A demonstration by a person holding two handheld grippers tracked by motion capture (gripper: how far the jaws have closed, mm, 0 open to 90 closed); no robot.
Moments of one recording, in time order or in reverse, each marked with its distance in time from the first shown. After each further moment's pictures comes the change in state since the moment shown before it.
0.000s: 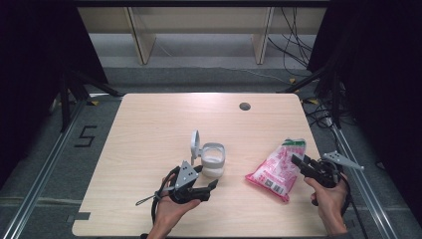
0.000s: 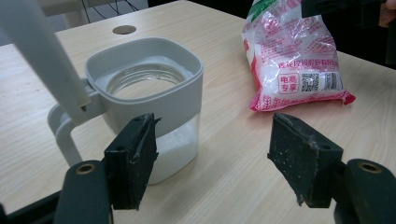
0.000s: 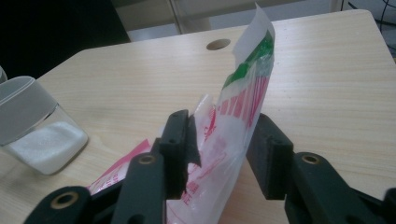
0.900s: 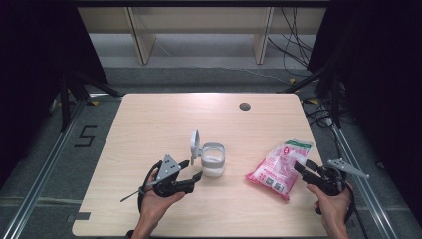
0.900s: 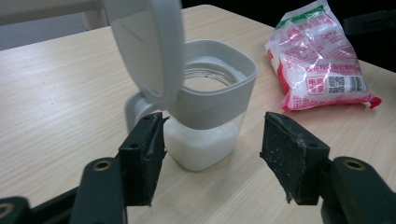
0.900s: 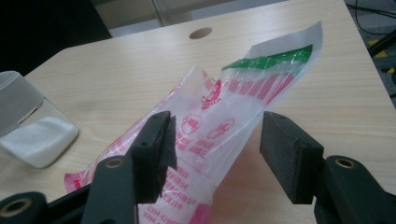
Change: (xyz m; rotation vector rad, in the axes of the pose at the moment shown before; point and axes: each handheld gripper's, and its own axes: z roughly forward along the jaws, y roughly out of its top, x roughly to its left) left arm 0.037 0.000 -0.022 -0.016 0.048 -0.053; right arm 0.004 -0.012 -0.019 0.019 -0.064 0.080
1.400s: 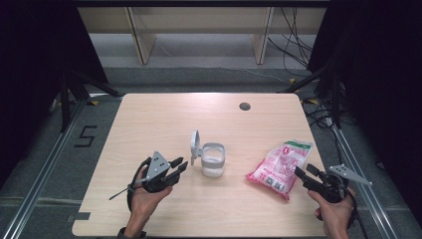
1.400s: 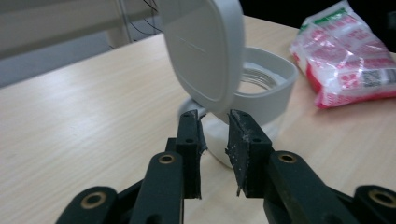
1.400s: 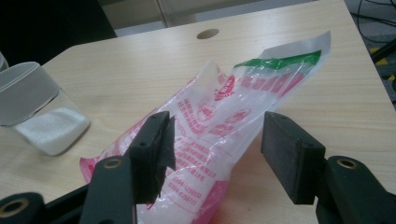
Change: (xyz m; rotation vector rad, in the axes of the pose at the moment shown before) left arm 0.022 0.001 -0.014 -0.044 0.079 0.098; right arm 0.007 -0.007 -0.015 0.002 0.013 -0.070
